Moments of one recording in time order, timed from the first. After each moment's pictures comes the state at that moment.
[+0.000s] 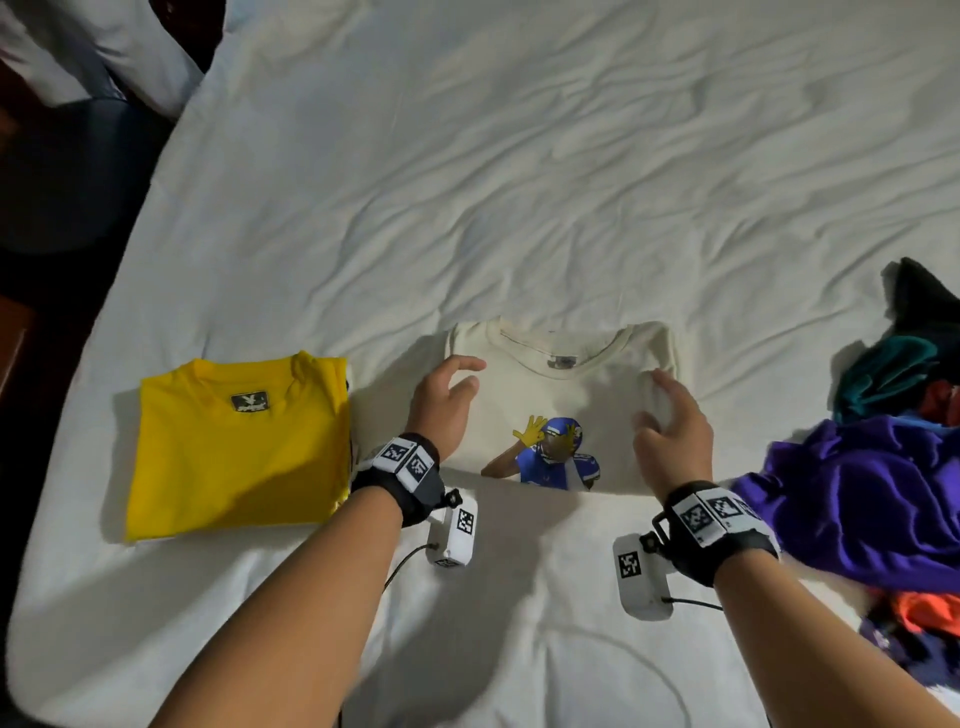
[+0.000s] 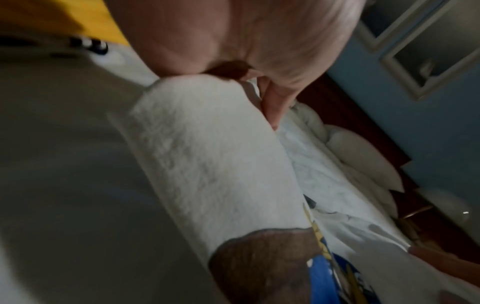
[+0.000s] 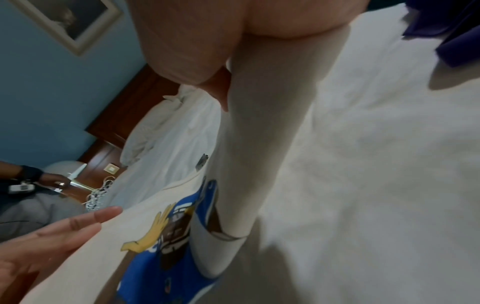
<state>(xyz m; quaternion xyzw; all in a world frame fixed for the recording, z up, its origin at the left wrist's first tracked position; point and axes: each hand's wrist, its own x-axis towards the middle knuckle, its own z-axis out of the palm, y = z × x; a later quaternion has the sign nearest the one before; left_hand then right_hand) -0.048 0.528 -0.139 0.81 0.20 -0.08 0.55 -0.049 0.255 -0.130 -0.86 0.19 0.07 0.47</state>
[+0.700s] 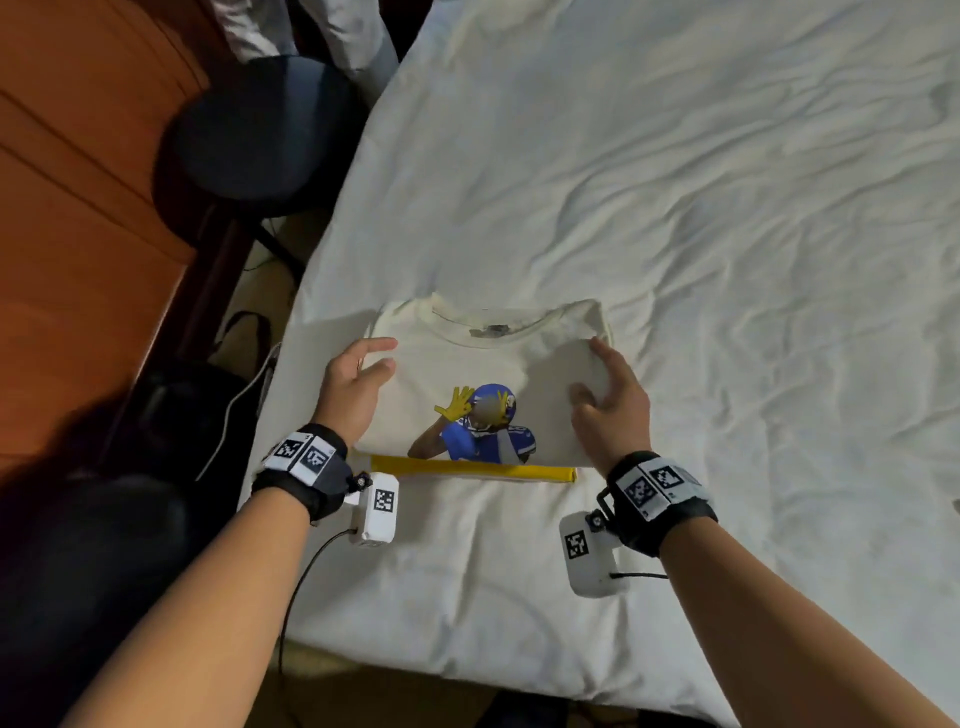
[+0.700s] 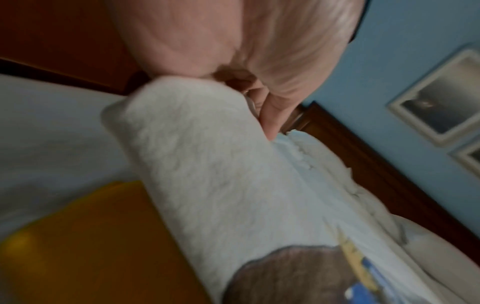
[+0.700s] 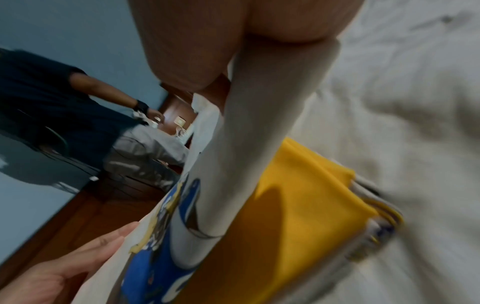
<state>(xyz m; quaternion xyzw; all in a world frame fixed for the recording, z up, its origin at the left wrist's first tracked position) -0.183 0.897 -0.086 0.77 0.31 0.00 0.56 -0.123 0.603 -0.094 -0.84 0.06 0.12 0.53</state>
